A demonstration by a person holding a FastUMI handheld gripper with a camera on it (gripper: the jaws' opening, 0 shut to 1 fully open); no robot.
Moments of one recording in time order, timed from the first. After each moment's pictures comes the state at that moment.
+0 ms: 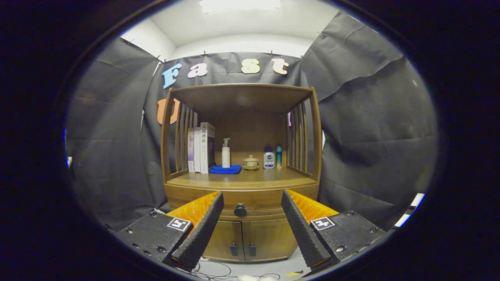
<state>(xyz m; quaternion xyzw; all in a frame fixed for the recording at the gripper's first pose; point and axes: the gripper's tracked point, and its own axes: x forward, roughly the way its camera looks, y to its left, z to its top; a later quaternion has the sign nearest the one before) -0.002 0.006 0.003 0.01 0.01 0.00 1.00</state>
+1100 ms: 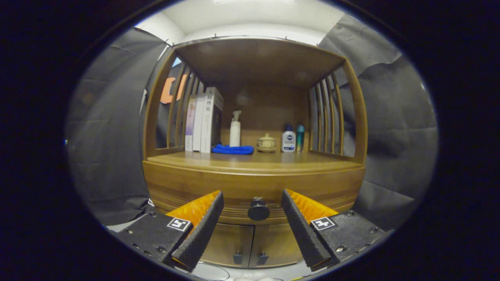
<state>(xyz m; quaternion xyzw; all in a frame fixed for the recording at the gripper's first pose) 0.161 0.048 -0.114 -0.02 0.06 0.02 1.00</state>
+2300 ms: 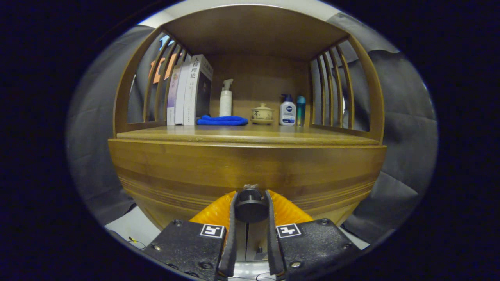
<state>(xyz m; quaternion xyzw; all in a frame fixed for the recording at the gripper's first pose) 0.203 0.040 -0.157 -0.02 0.13 0.00 0.99</state>
